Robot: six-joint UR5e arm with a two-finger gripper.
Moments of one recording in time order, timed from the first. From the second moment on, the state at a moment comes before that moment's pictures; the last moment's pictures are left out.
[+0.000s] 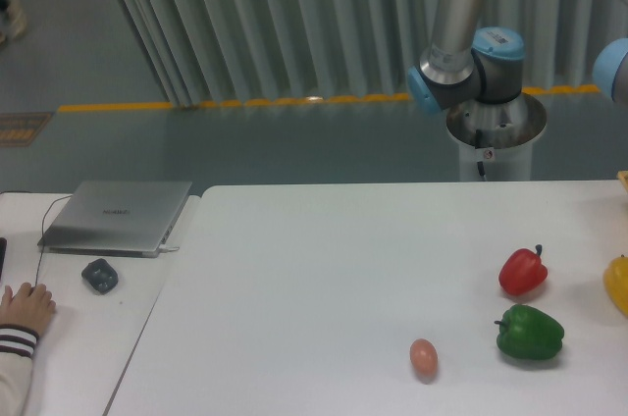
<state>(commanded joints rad) 2.65 -1.94 -1.42 -1.31 1.57 1.97</state>
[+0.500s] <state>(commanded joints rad) 2.65 -1.91 -1.47 -1.28 1.55 1.97</state>
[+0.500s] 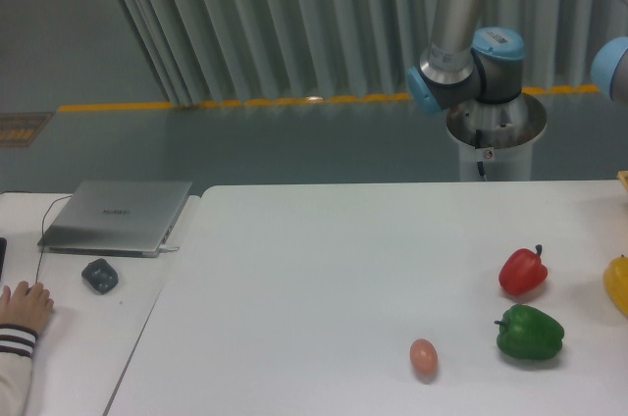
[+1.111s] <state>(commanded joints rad) 2.59 -1.87 -1.52 -1.18 1.56 1.82</state>
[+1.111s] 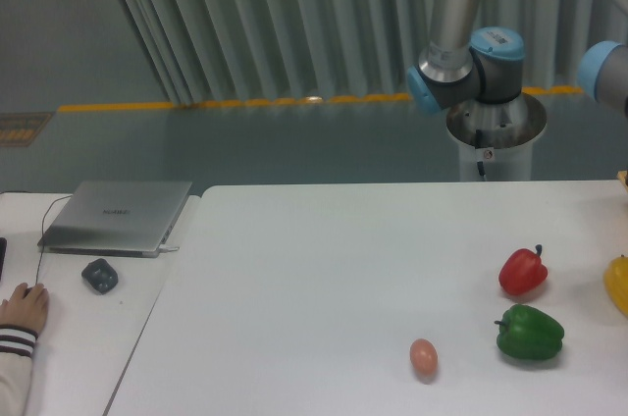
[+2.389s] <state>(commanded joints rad) 2.34 -2.02 -1.47 -1.11 1.67 1.91</state>
